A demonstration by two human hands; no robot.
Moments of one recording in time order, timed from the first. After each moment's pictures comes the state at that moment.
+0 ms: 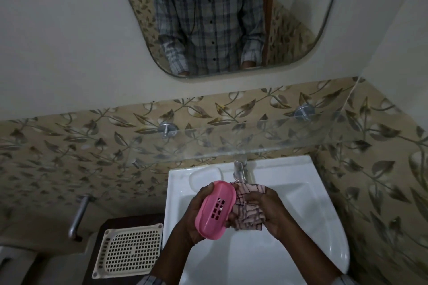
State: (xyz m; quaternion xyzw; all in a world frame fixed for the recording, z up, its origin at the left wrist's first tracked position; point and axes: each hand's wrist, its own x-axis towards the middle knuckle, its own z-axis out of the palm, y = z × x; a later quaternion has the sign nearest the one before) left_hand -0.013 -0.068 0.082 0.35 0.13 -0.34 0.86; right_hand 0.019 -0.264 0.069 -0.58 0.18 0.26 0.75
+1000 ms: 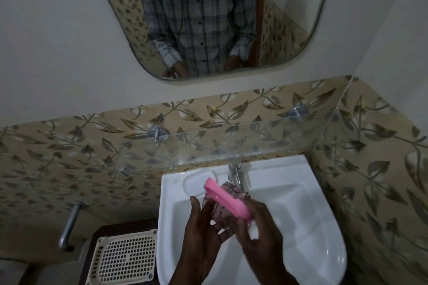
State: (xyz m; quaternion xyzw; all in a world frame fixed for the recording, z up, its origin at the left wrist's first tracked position) left_hand -0.043 -0.101 0.084 0.37 0.22 -0.17 0.89; right_hand -0.050 -0.242 0.081 -0.81 -0.10 -0.26 0.52
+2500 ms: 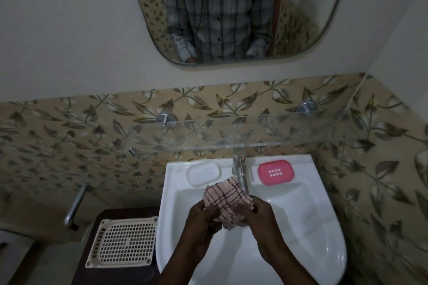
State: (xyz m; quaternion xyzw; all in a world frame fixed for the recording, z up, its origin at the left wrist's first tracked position) left_hand -0.051 -0.098 0.060 0.55 0.23 -0.14 0.79; right_hand -0.030 -0.255 0.052 -0.70 0.09 0.17 0.68
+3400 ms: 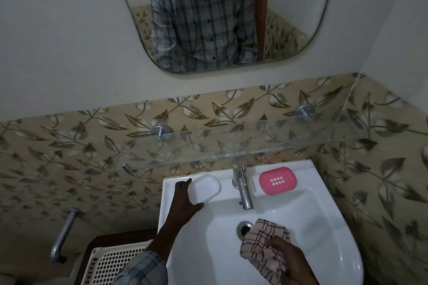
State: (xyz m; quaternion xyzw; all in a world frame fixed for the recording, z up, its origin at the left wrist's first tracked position) left_hand 0.056 0.003 -0.041 0.93 0.09 -0.03 0.36; right_hand -0.043 -0.290 -0.023 -0.37 0.32 0.23 0.84
